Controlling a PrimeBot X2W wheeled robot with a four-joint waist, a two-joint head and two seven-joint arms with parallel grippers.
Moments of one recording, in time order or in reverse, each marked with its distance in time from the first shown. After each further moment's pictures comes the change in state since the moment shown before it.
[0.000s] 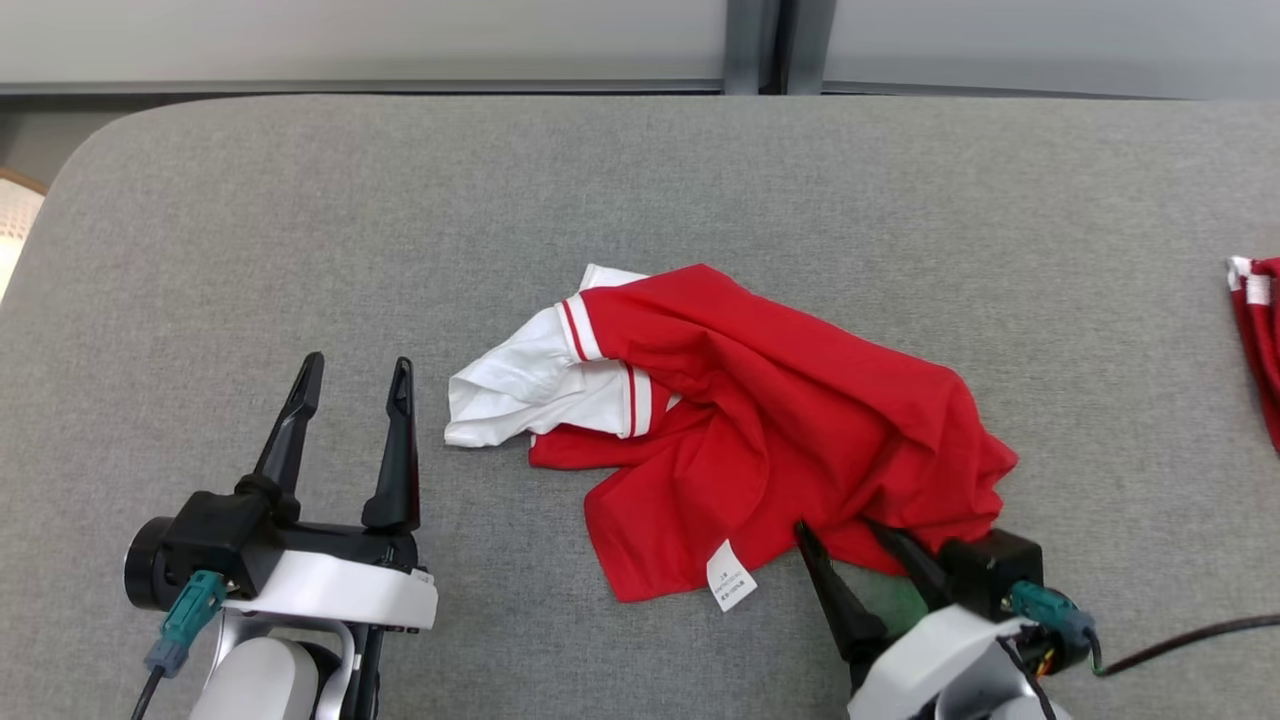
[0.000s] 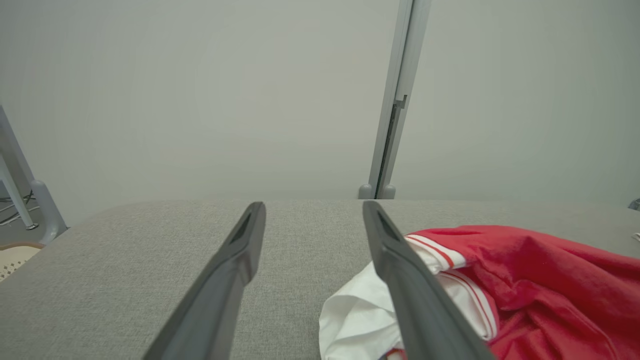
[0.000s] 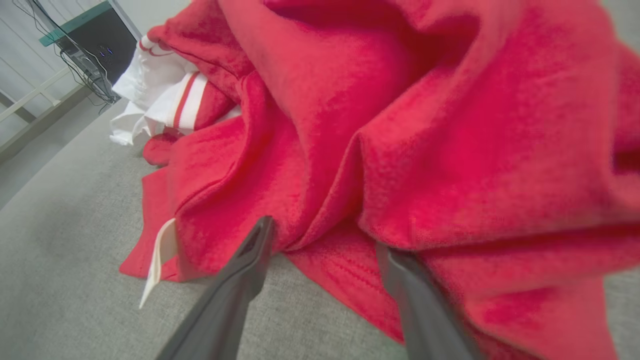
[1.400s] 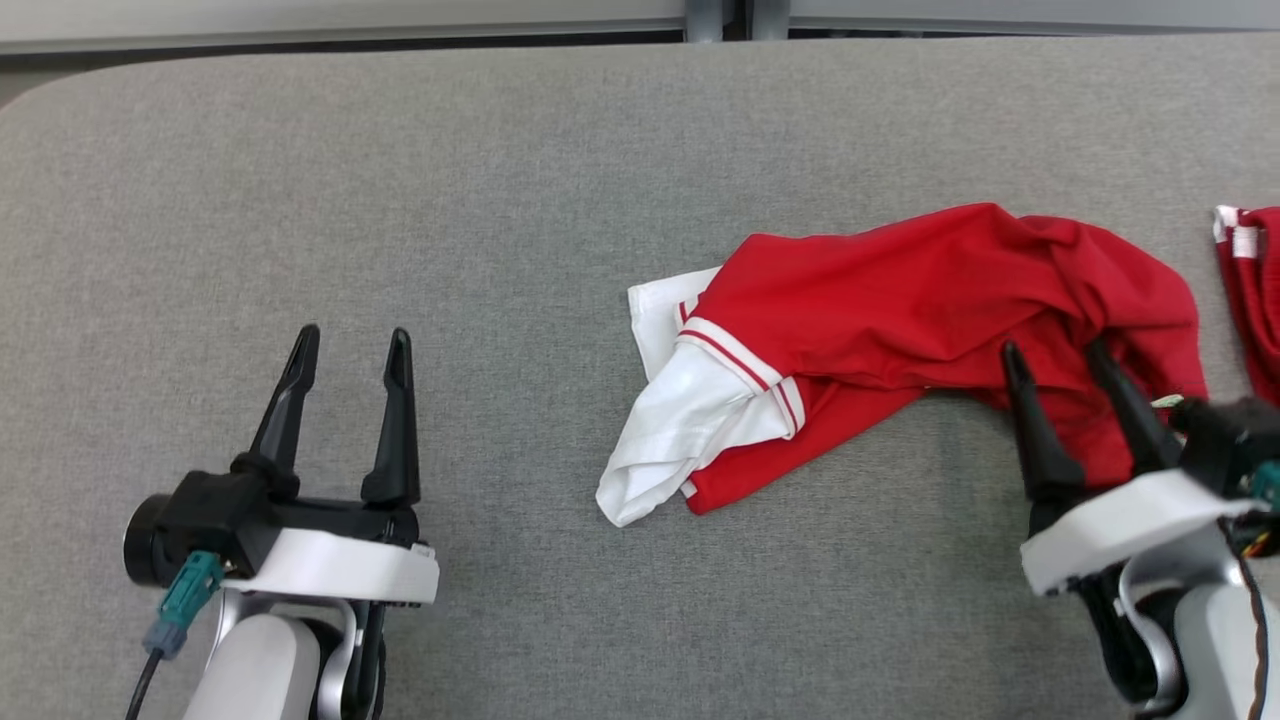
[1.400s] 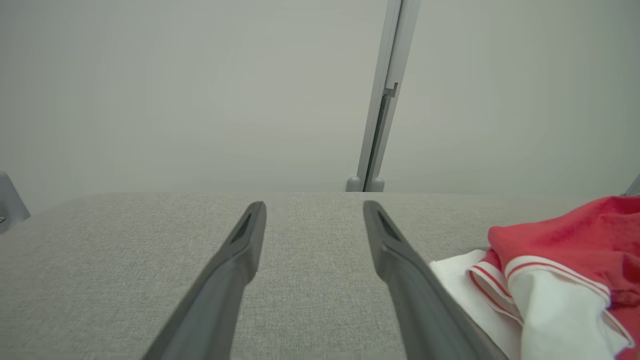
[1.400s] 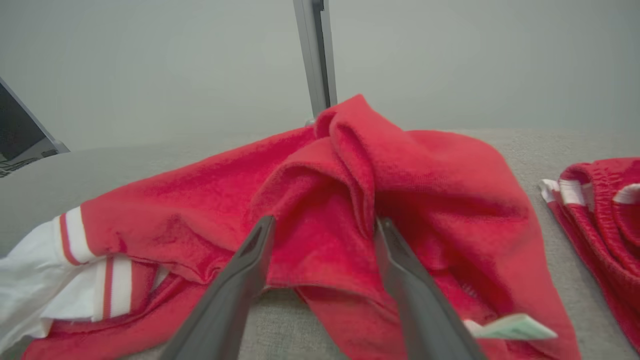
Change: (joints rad) left arm -0.038 -0.062 0.062 0.025 0.053 -0.048 -0.006; right arm -0.113 -0.094 -0.287 -0.147 -0.019 0.000 0.054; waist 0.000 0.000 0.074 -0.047
